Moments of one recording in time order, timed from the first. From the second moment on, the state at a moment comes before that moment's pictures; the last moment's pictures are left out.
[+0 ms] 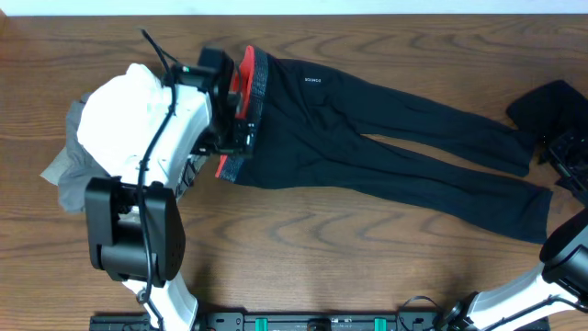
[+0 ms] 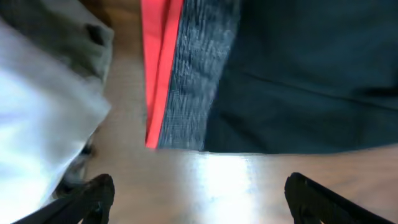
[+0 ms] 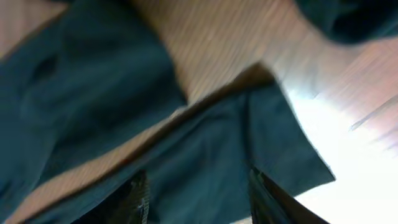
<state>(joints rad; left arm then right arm) -0.18 1.89 1.45 -1.12 0.08 -0.09 -0.64 1.89 1.52 -1.14 -0.10 0.32</state>
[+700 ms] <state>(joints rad) -0.16 1.89 1.16 -0.91 -0.06 -0.18 -0.64 1.88 1.46 -1.20 -0.12 0.24</state>
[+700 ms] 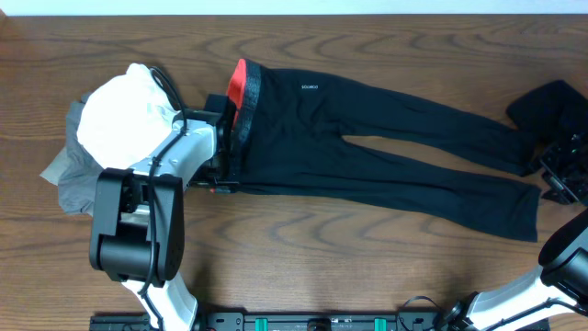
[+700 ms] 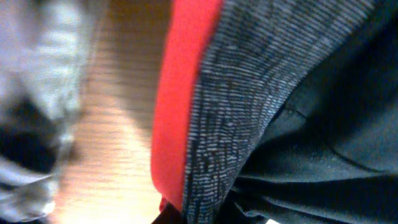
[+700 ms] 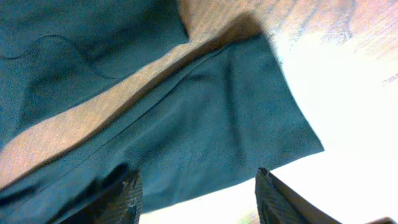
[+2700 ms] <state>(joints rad) -0.10 1.77 1.16 -0.96 0.03 -0.25 -0.65 1.84 1.09 -1.06 0.00 0.42</state>
